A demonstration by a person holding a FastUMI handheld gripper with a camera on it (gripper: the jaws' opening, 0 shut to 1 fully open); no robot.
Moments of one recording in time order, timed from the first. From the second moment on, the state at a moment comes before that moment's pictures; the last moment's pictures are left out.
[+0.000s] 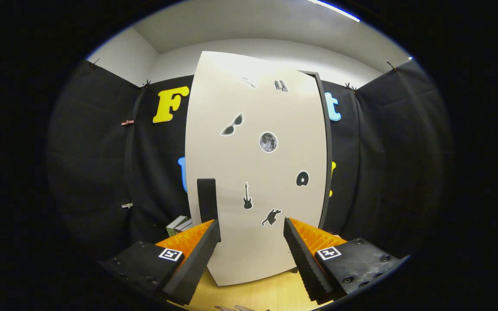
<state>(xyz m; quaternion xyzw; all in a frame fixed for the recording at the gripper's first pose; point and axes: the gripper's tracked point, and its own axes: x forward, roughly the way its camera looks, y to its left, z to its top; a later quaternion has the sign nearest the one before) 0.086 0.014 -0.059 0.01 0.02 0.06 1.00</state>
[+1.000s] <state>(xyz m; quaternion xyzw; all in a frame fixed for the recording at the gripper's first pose) 0.080 0.003 -0.055 0.00 0.01 0.06 1.00</state>
